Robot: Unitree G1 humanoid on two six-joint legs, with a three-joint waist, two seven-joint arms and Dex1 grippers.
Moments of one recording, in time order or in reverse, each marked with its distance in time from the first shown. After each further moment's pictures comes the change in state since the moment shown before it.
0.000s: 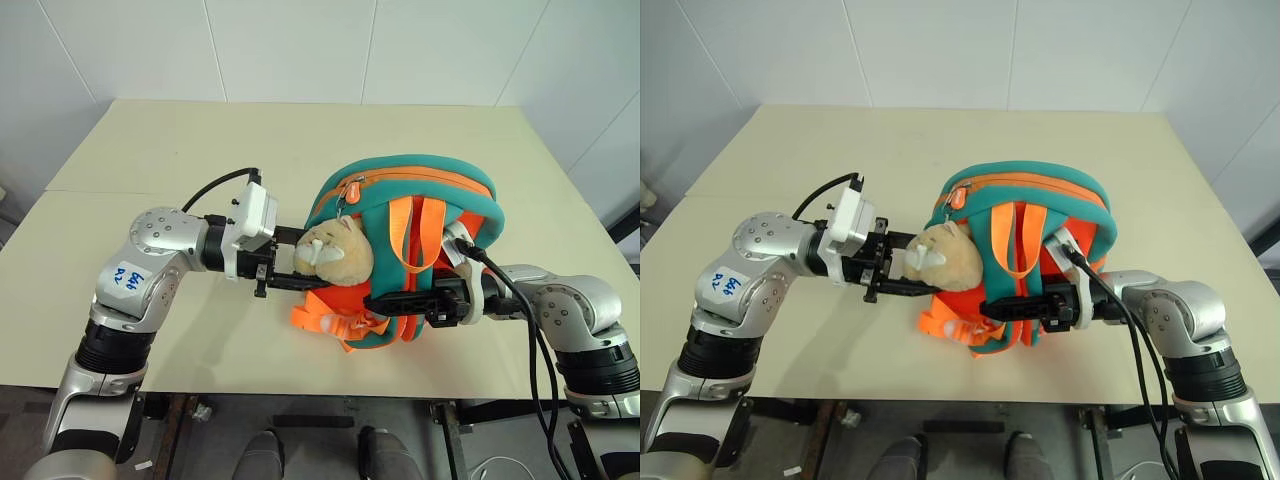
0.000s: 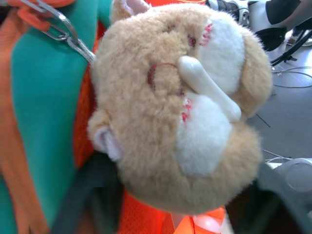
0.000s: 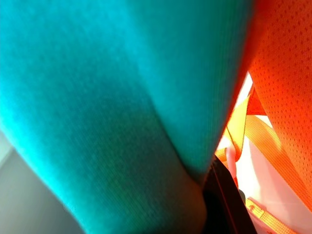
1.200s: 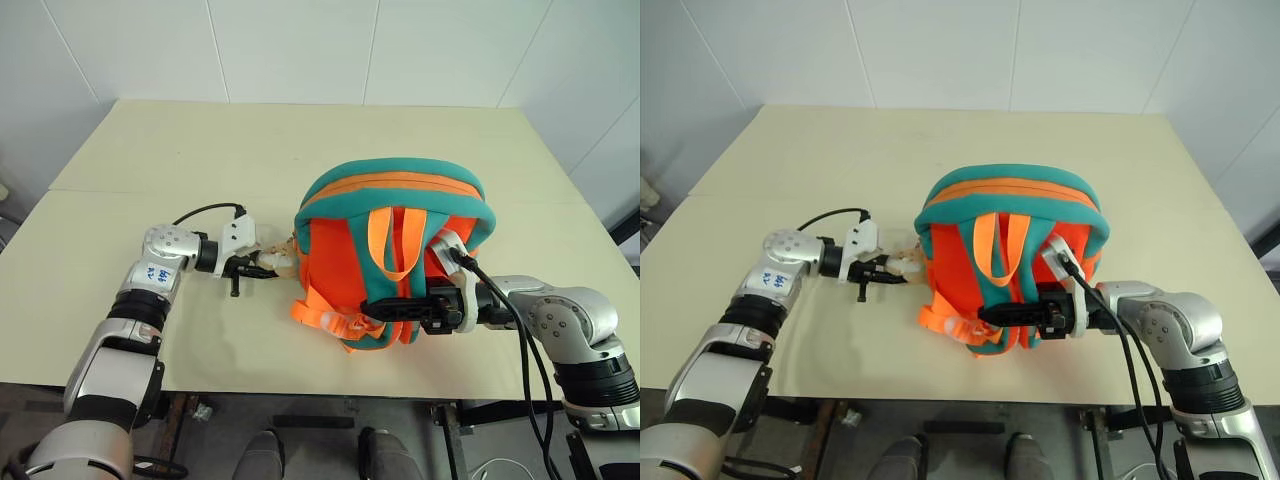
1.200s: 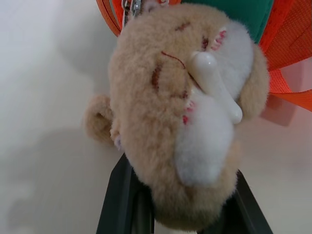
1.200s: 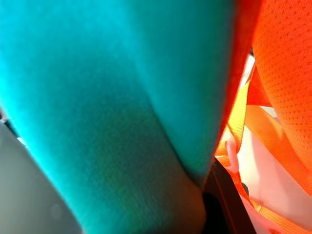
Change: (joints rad) left arm -0.155 -0.071 -0.089 1.002 0.434 -0.618 -0.057; right arm 0.073 0.027 -0.009 -0.041 -0.003 -0.037 -0.091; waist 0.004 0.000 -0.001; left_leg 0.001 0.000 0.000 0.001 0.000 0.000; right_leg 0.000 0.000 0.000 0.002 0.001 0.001
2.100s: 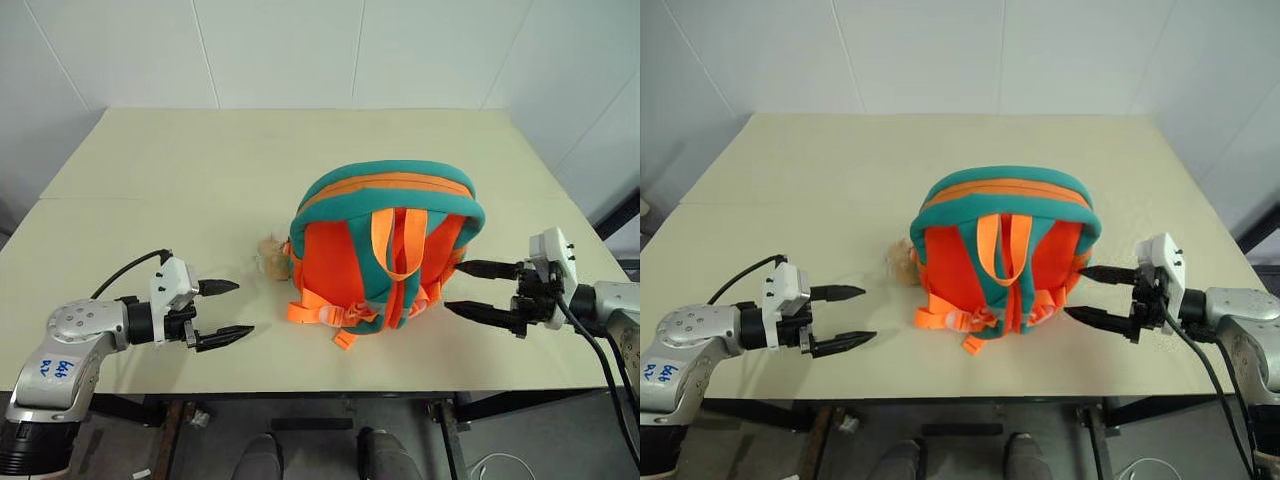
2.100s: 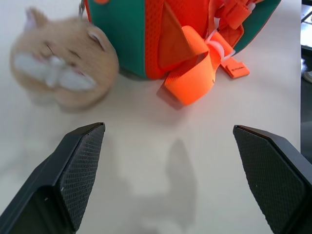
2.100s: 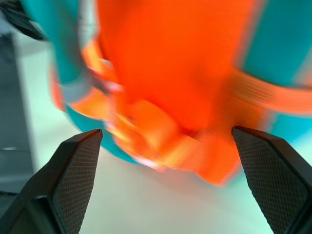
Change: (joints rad) left arm 0.682 0.234 0.353 -1.041 -0.331 0.598 0.164; right arm 0.213 -0.227 -0.248 0.168 -0.349 -0.581 0.116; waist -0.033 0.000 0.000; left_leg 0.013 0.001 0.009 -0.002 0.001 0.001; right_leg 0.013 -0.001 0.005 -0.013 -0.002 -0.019
